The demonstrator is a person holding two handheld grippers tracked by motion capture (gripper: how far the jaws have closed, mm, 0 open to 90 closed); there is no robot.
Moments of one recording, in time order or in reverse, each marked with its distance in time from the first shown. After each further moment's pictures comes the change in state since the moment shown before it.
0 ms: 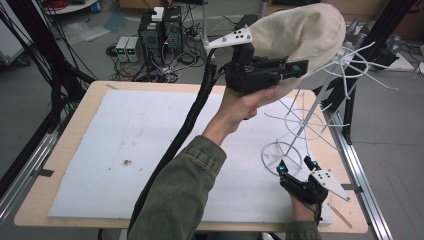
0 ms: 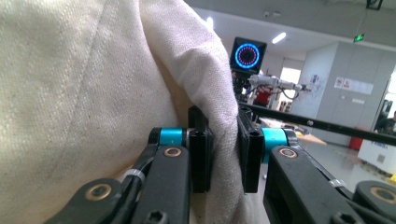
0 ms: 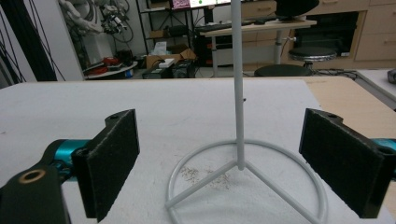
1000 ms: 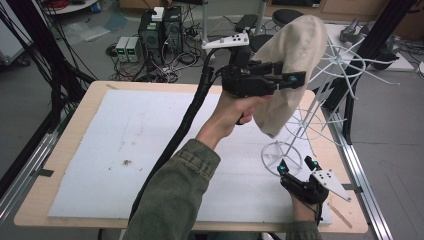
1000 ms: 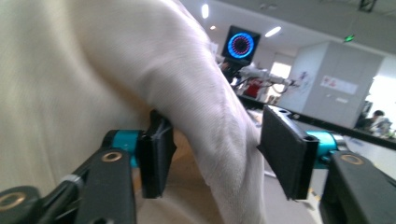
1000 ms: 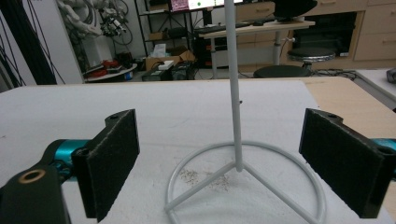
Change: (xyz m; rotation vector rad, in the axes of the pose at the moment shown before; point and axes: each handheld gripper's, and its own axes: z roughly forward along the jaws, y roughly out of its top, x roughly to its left) left arm 0.002 -0.004 -0.008 0.050 -0.026 -0.085; right arm -0.001 0.001 -0.001 -0.008 -0.002 0.010
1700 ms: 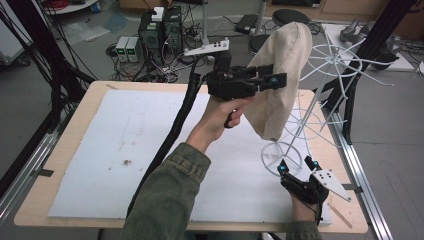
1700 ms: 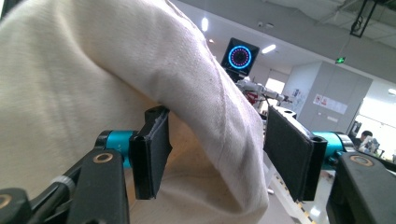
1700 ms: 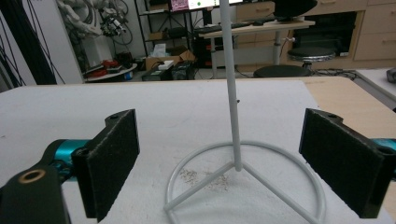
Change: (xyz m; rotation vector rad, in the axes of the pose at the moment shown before) left arm 0.014 -0.013 -0.027 -0.058 -0.011 -0.066; right arm -0.001 0.000 0.000 0.003 -0.003 -0.007
